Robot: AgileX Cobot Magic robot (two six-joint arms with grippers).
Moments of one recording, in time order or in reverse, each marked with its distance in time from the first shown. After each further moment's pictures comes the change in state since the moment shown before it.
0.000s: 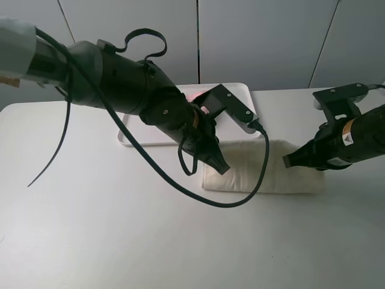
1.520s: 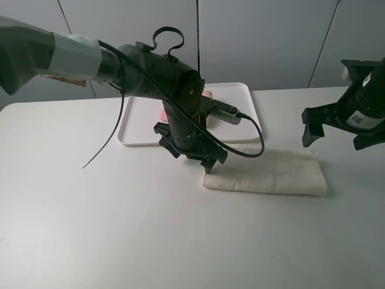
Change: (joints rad) left arm 0.063 0.219 -0.331 -0.142 0.456 -0.226; right arm -0.198 0.040 -0.318 0.468 0.521 -0.309
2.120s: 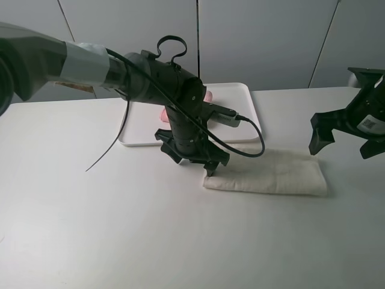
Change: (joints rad) left arm 0.000 0.035 -0.009 -0.014 -0.005 -0.060; right arm -0.058 0.022 0.000 0.088 0.056 -0.134
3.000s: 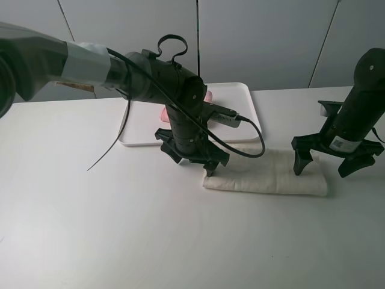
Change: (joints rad) left arm 0.000 0.002 -0.012 -0.002 0.026 0.014; right arm 0.000 0.311 -0.093 0.021 -0.044 -0.050
